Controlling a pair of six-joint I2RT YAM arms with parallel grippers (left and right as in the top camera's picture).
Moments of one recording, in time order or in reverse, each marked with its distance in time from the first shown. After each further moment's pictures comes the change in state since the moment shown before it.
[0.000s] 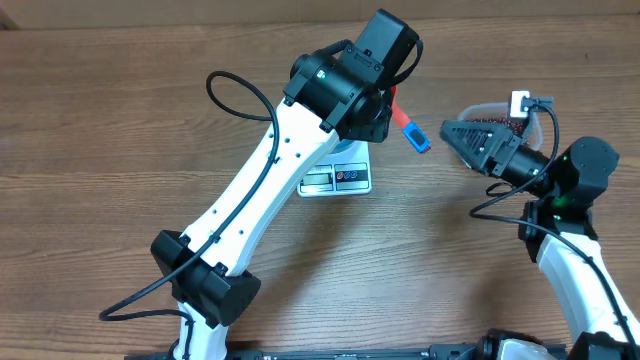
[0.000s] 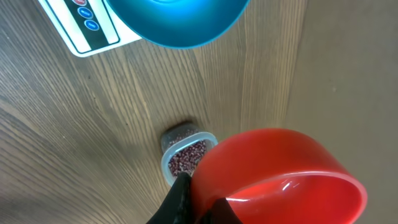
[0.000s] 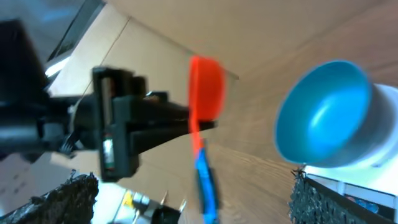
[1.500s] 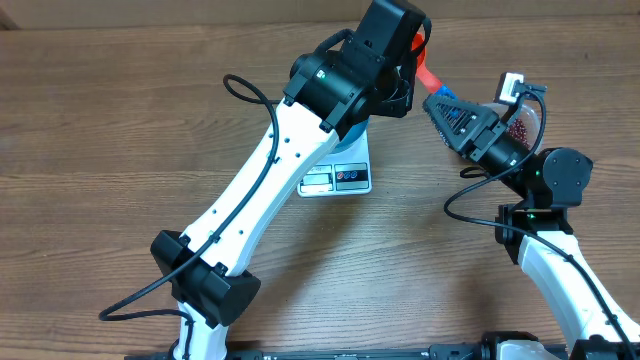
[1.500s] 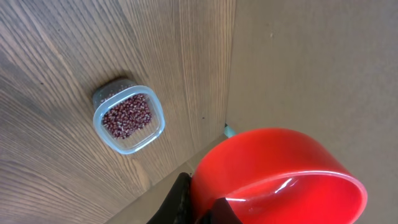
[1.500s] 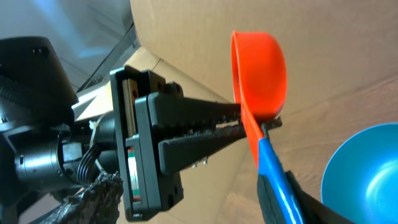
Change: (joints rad) left arm 0.001 0.000 0.000 0.274 0.064 -0.004; right arm 0.180 0.000 0.000 0.286 0.344 0.199
